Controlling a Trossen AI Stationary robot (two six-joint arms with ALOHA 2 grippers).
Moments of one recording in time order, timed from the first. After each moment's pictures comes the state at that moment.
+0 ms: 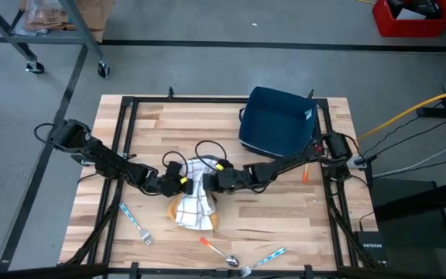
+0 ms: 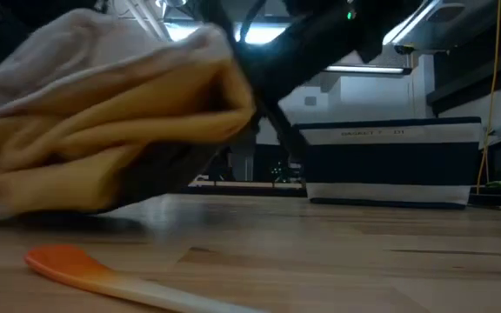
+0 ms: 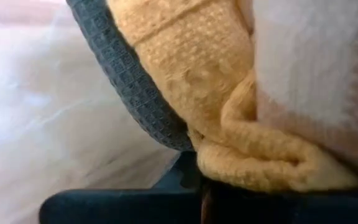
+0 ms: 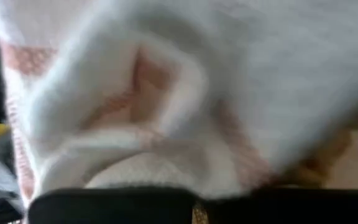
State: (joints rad) left arm -0.39 1.44 0.48 0.32 -0.54 -1.47; right arm 0.17 1.99 1.20 0.27 0.20 1.53
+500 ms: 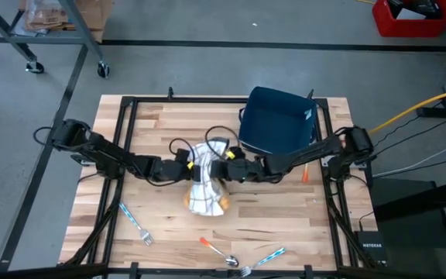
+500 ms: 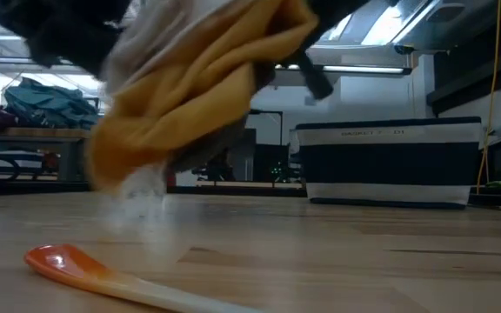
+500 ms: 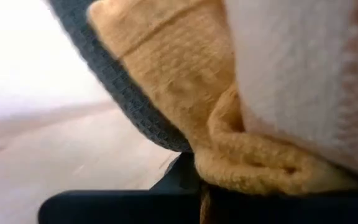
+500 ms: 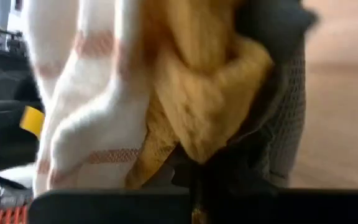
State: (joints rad) left arm -0.24 1.44 0.53 0.55 -0.48 -1.24; right arm 0.17 1.77 1.21 0.02 0.39 1.49
